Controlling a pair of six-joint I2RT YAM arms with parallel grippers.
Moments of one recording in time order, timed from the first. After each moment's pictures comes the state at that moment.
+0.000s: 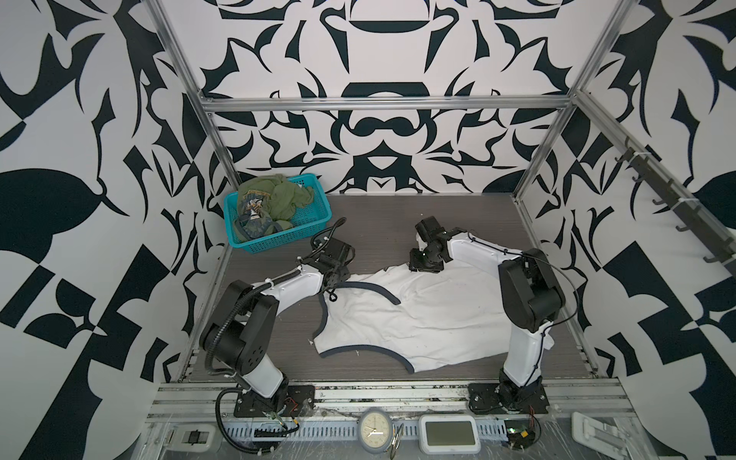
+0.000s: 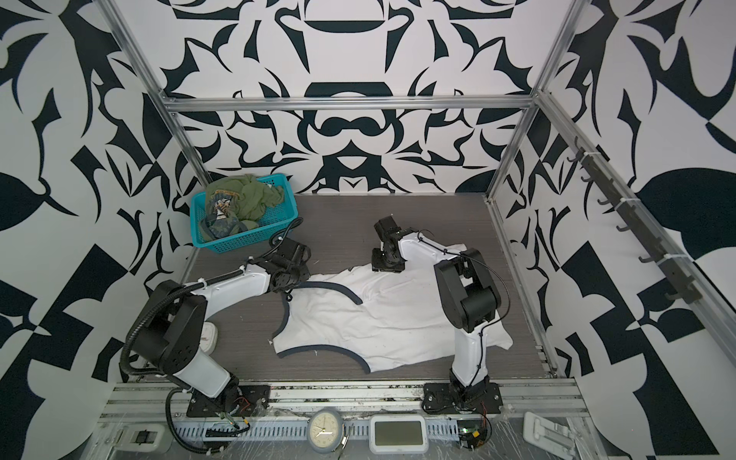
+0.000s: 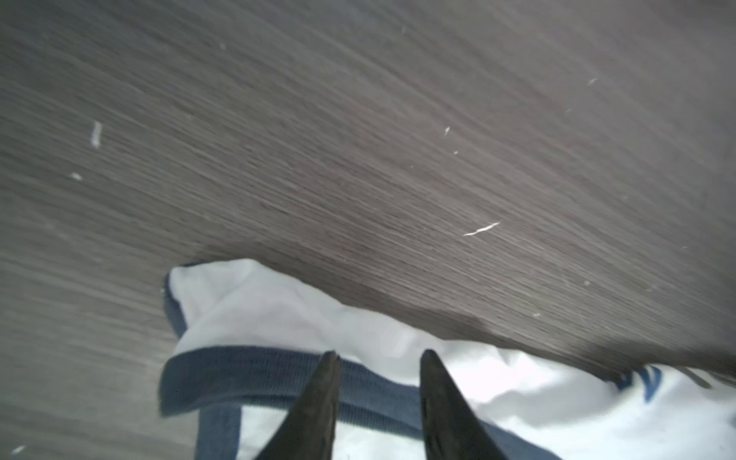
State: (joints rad) left arm -0.51 1.63 0.91 -0.34 -0.22 -0.89; right arm 0.43 1.96 1.36 -0.63 -0.11 0.47
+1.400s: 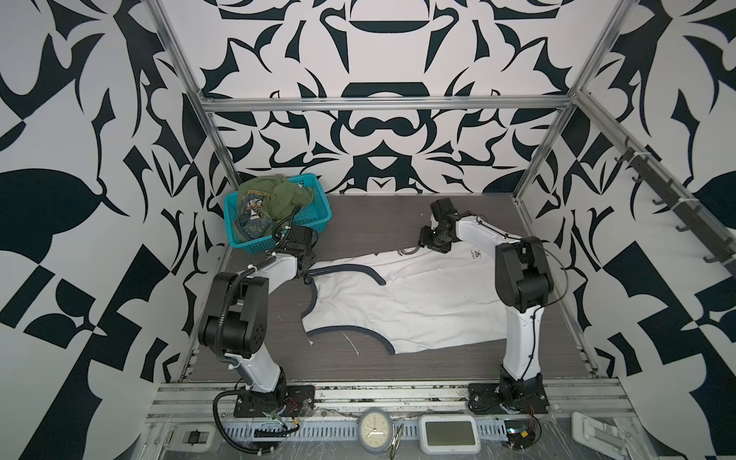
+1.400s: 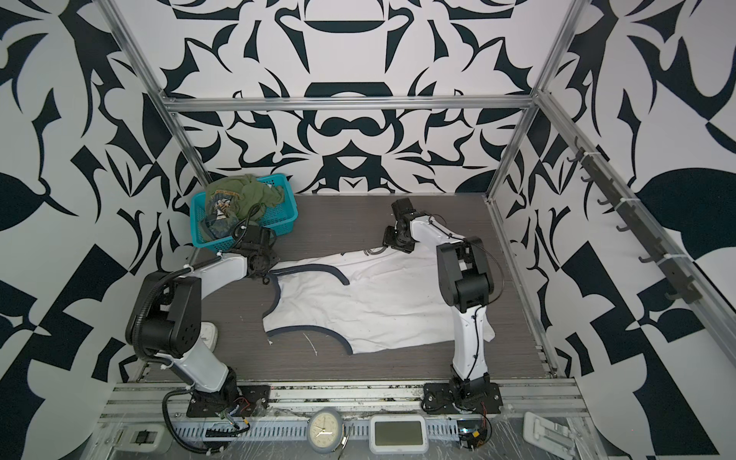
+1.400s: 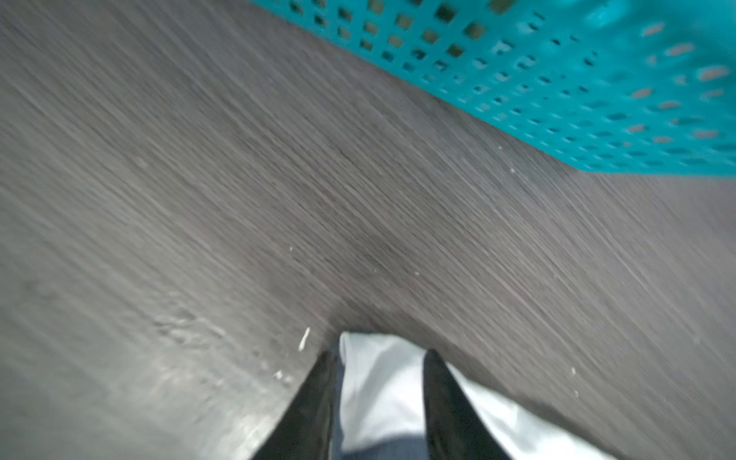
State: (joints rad) left arm -0.20 1.66 0.98 -0.32 -0.24 -0.85; right arm 0.28 2.04 1.56 -0.65 -0.12 0.50
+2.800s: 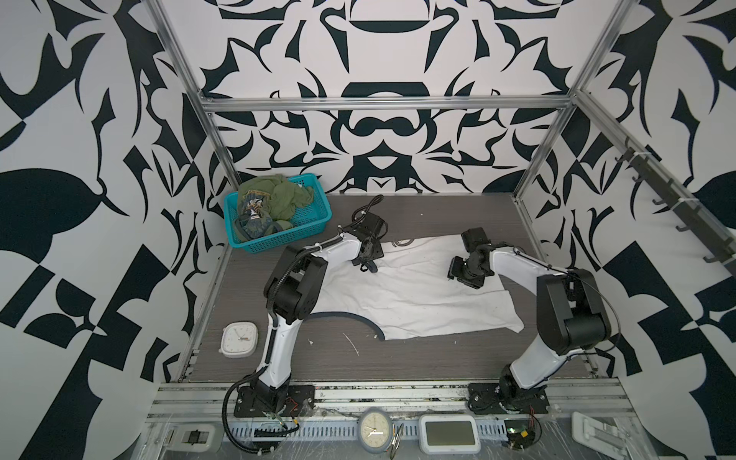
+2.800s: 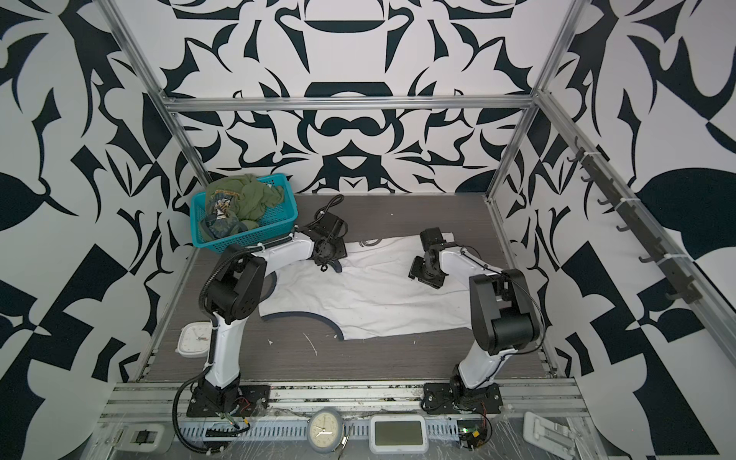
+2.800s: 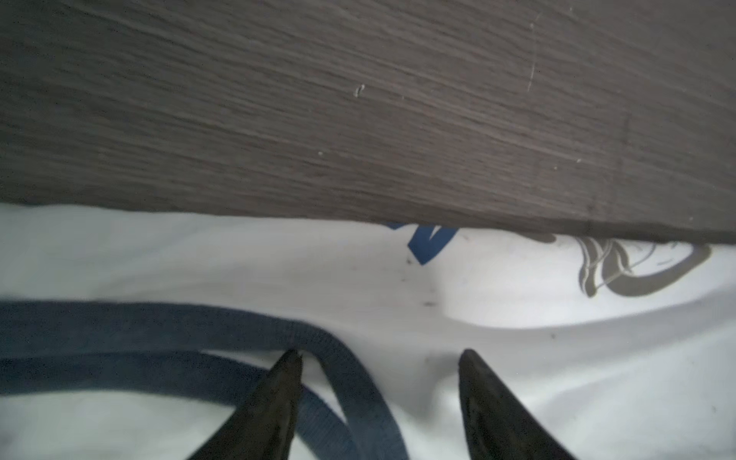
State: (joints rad) left arm -0.61 2.10 1.53 -0.52 -0.13 -0.76; right arm 0.16 1.64 1.02 -0.63 -0.07 0.55
